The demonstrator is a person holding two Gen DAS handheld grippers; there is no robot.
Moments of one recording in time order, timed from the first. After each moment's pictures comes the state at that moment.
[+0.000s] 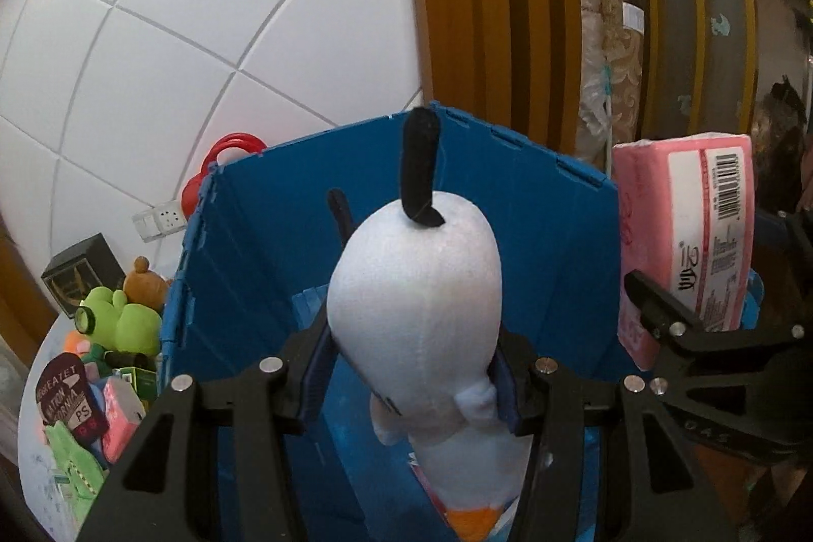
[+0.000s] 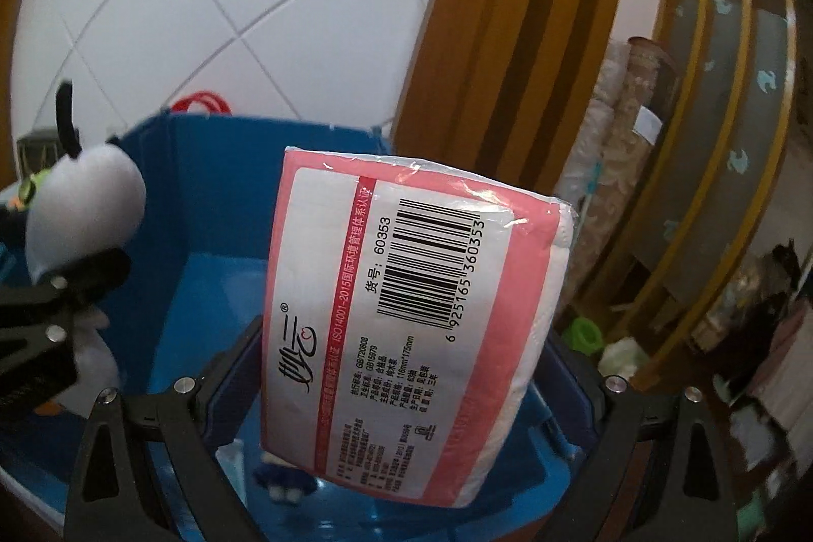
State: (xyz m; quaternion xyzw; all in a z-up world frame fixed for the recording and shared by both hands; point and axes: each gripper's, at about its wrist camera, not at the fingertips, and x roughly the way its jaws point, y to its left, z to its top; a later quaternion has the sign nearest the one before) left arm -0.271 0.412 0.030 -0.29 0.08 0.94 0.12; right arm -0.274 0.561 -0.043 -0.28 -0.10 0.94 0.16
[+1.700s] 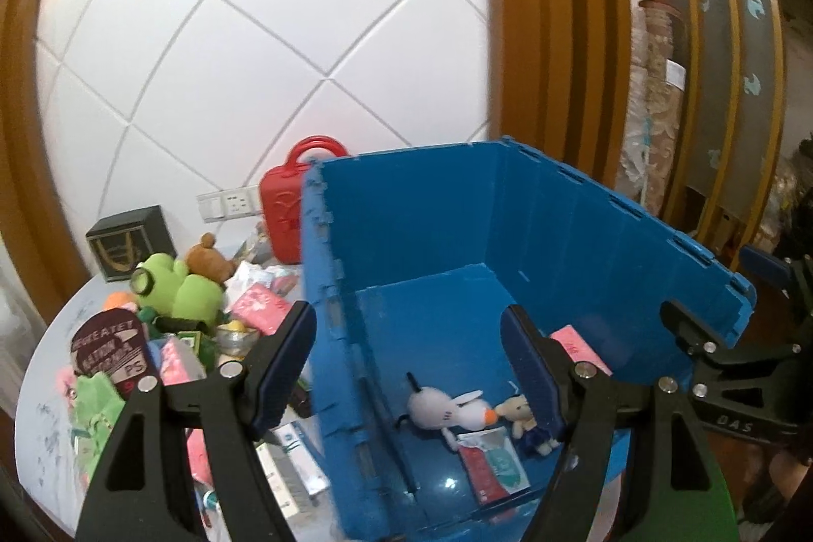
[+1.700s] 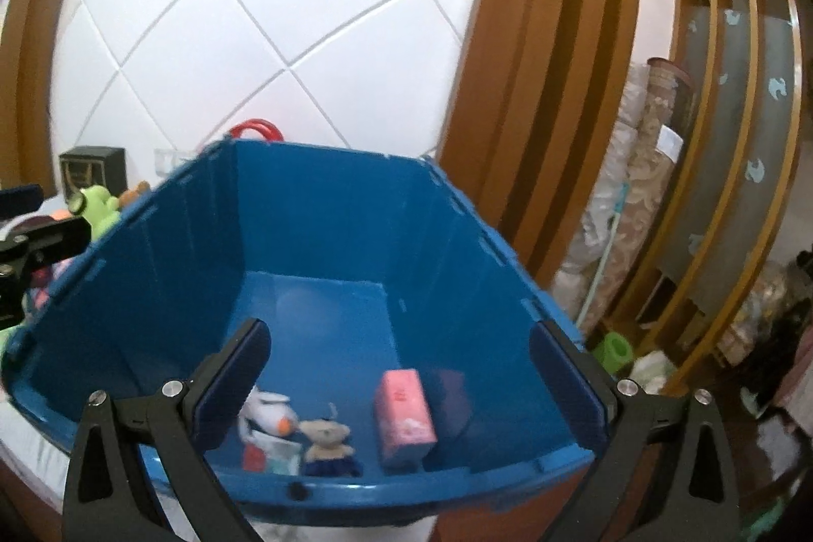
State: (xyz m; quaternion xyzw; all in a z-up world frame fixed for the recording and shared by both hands) left arm -0.212 0.302 0.051 -0.25 0.02 0.97 0.07; right arm -0.231 0.510 -0.037 -0.24 -0.09 0.96 0.11
